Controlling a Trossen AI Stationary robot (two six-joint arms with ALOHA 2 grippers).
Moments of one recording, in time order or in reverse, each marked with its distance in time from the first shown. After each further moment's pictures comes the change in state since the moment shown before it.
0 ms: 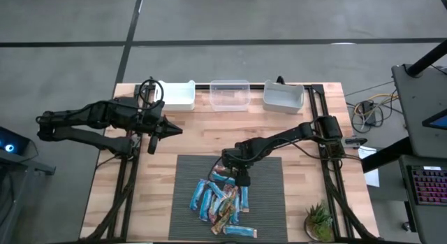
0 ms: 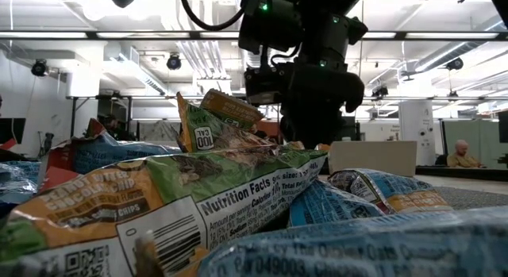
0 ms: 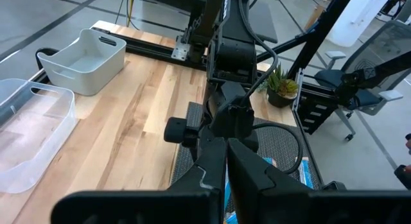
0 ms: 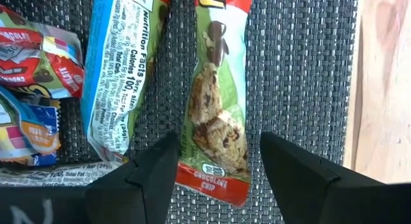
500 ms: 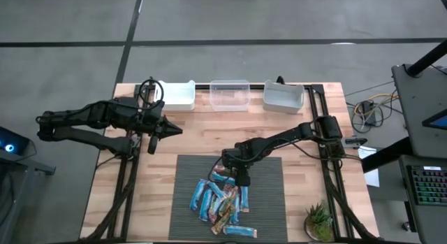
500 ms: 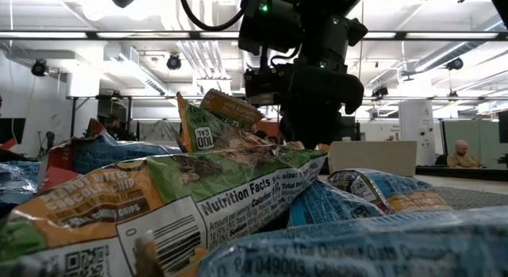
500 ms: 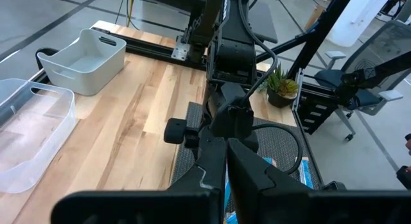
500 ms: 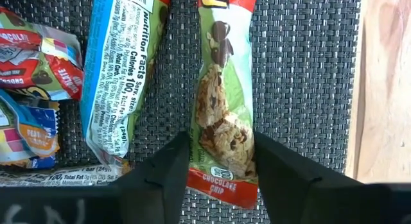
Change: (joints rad) left arm 0.000 0.000 0.000 0.000 0.000 0.000; right arm 0.000 0.003 -0.003 0.010 0.000 -0.001
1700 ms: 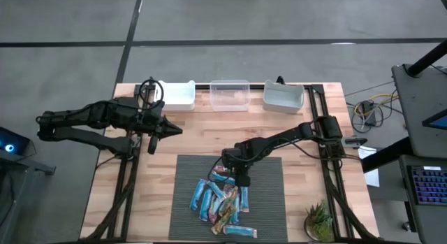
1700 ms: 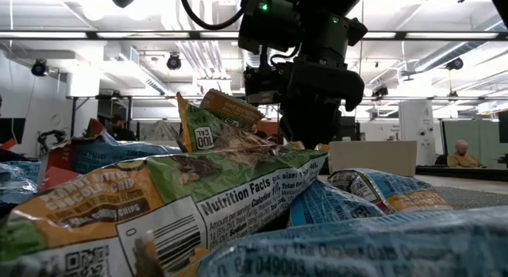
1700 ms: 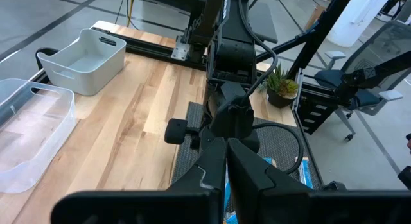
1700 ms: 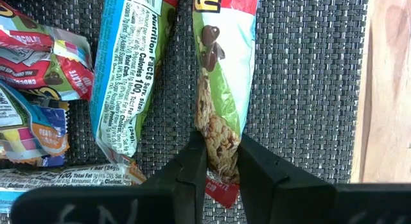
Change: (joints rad) left arm 0.000 0.000 0.000 0.000 0.000 0.000; right arm 0.000 -0.001 0.001 0.000 -0.019 0.001
